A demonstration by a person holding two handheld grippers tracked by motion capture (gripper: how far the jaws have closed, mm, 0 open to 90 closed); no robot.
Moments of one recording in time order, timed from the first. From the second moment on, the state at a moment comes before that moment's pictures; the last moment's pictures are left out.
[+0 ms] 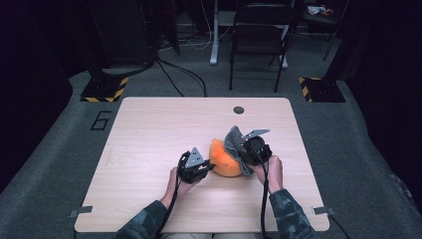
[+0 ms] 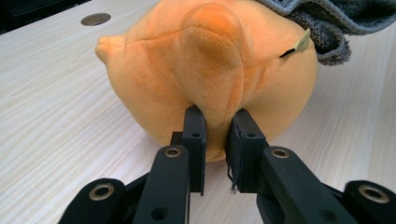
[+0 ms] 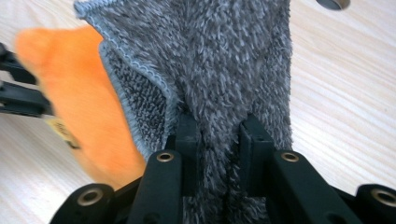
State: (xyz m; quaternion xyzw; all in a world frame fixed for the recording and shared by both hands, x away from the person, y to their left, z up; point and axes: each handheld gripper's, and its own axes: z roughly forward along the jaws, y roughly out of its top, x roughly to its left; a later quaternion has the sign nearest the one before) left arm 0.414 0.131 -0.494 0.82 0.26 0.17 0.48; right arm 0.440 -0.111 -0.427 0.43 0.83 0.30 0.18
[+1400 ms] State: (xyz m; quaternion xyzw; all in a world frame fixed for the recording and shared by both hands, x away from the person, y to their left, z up) left arm 0.411 0.128 -0.492 0.82 0.26 0.17 0.48; right arm 0.421 -0.084 -0.398 0.38 0.84 0.36 0.15
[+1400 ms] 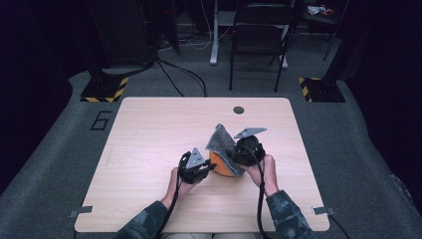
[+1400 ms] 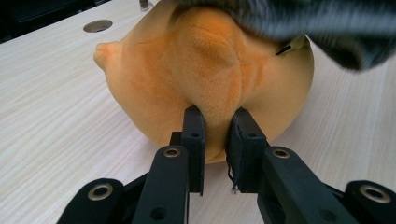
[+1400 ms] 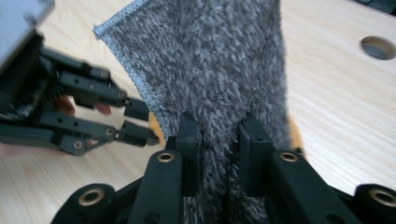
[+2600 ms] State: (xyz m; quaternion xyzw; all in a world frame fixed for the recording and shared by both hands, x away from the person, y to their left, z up) left arm 0.415 0.131 -0.495 0.82 0.26 0.16 0.48; right arm 0.448 -0.127 -0.435 0.45 0.84 0.26 0.15
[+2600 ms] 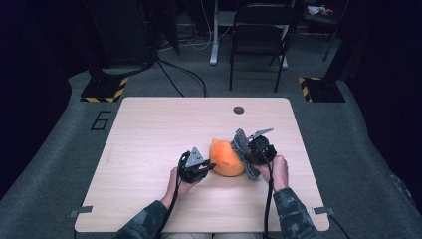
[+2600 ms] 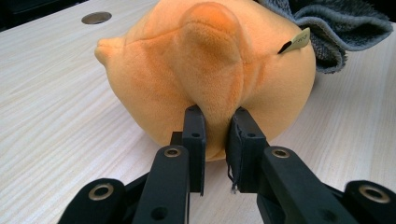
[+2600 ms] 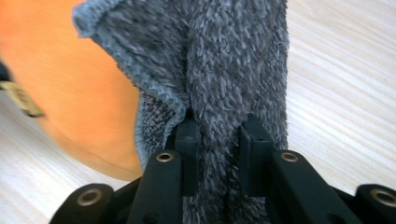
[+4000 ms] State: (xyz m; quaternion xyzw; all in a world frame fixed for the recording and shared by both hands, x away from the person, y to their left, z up) left arm 0.417 0.133 -0.496 0.82 0.27 0.16 0.48; right arm 0.438 -0.112 -0.431 0.42 0.84 0.29 0.17
